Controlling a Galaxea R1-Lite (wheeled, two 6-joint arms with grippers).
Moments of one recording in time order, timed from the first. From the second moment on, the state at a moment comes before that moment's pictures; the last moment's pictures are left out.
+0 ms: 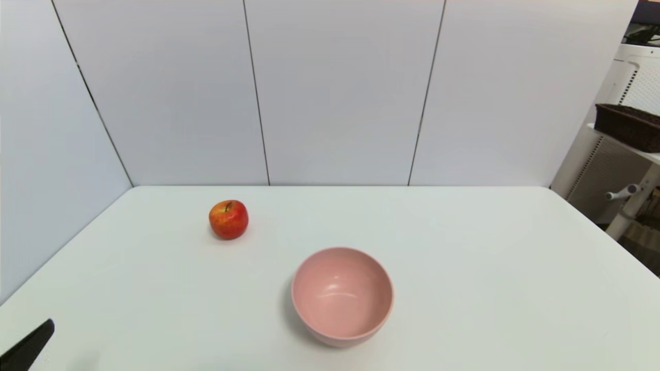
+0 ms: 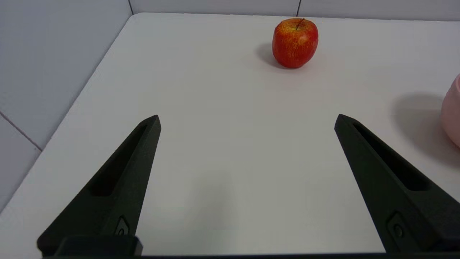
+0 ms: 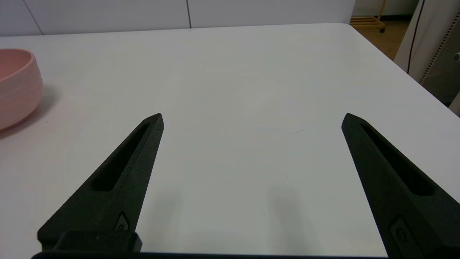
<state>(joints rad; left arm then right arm) -0.02 0.52 -0.32 -0.02 0.01 0.02 0.00 0.00 0.00 0.00 -0.02 0.03</state>
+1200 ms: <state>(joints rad) -0.22 1.86 -1.09 -0.20 0.00 0.05 0.00 0.00 0.00 0.00 -0.02 0.03</state>
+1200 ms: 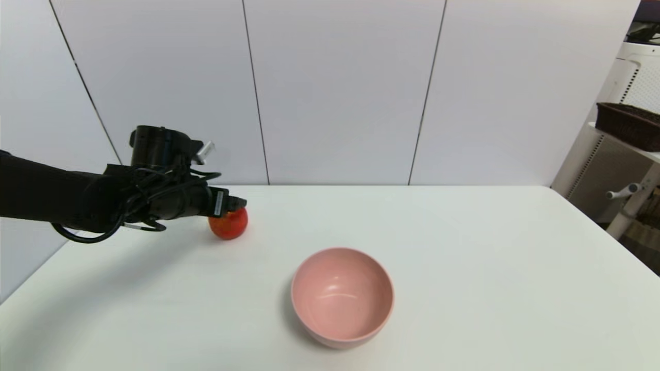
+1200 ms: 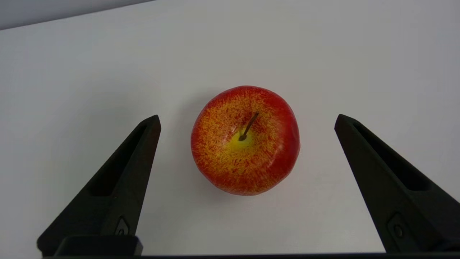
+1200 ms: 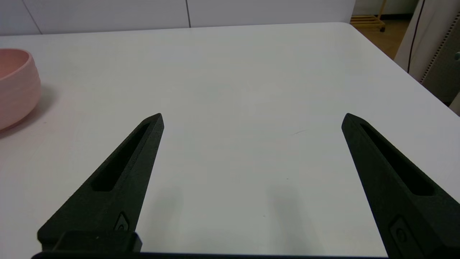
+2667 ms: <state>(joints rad) -0.28 2.00 -1.30 -0.27 -0.22 0.05 0.00 0.00 0.00 0.00 -0.02 0.03</state>
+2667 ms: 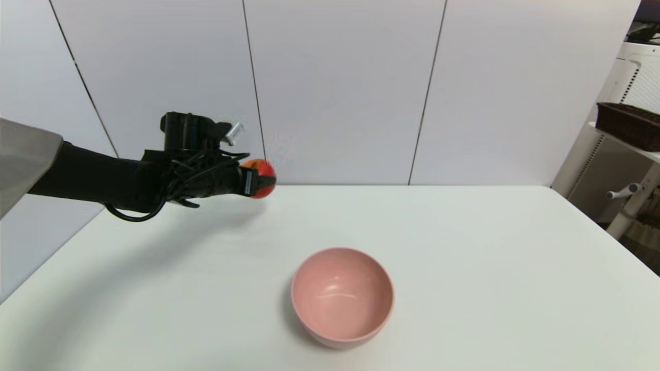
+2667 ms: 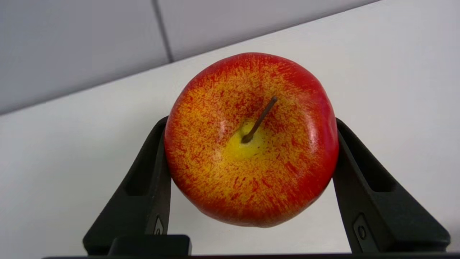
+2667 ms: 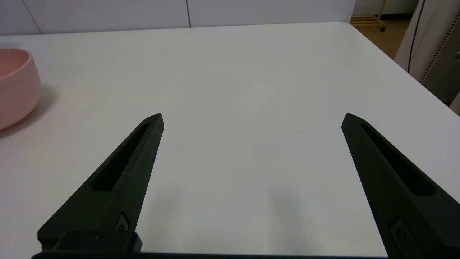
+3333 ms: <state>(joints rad) -0.76 2.06 -1.63 -0.19 -0.26 -0.07 0.00 0.00 0.00 0.00 -0.02 0.03</state>
